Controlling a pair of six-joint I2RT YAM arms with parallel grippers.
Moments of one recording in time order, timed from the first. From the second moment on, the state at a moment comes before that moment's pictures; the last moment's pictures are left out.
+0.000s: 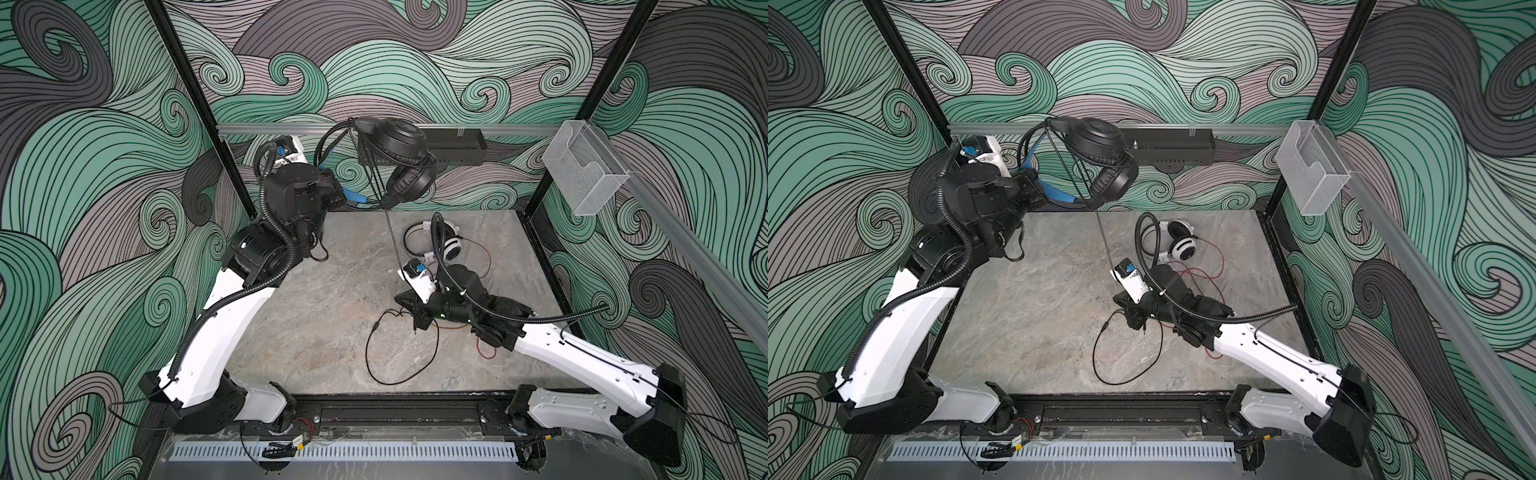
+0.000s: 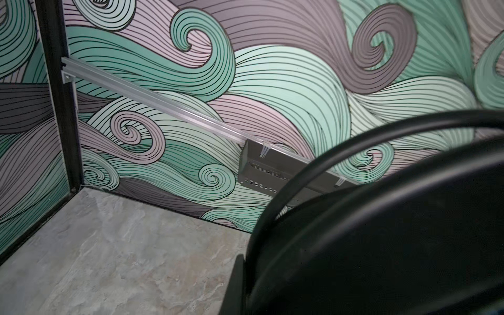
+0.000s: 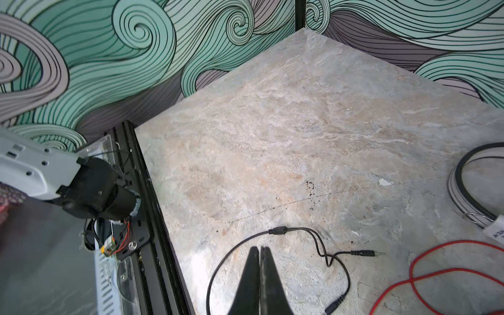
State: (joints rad) left arm -0.61 1.39 1.94 -0.73 -0.60 -0.52; right arm 0.94 1.17 1.02 -0.39 -0.13 0.05
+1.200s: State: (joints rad) left arm -0.71 1.27 1.32 -0.72 -0.58 0.20; right arm 1.08 1.47 1.75 -0.98 0.42 -0.59
